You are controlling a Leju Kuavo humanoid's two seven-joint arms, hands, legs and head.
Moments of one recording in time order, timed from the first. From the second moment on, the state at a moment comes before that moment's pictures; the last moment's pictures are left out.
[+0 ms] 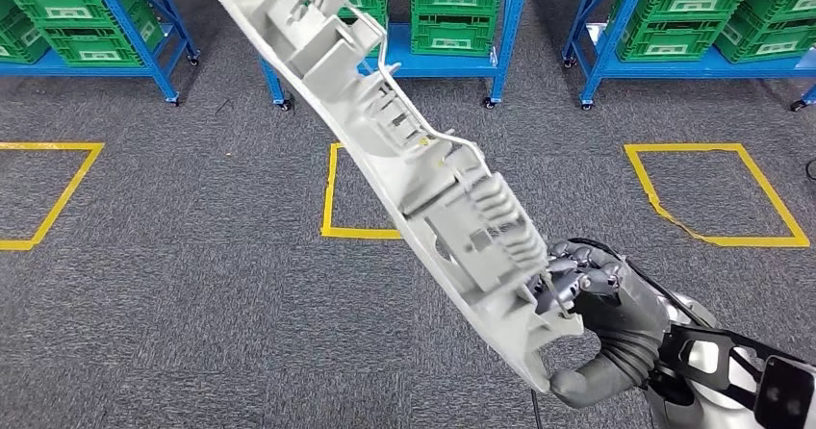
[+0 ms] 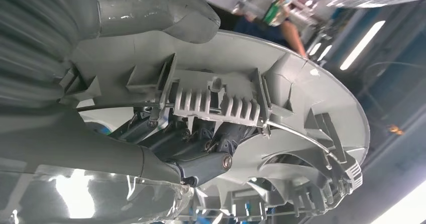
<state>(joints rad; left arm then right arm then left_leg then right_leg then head) 0.01 -0.36 1.45 -1.12 -1.37 -0.64 -0.45 -0.18 -0.28 0.29 -2.07 -0.18 0.62 -0.40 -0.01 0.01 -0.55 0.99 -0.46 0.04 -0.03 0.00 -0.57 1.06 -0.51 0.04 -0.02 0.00</state>
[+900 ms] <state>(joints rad) -0.01 -0.36 1.46 -1.13 -1.38 -0.65 -0.46 -0.18 -0.31 0.34 -2.07 -0.15 0.65 -0.41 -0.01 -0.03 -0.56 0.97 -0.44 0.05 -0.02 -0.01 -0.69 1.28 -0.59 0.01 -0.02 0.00</state>
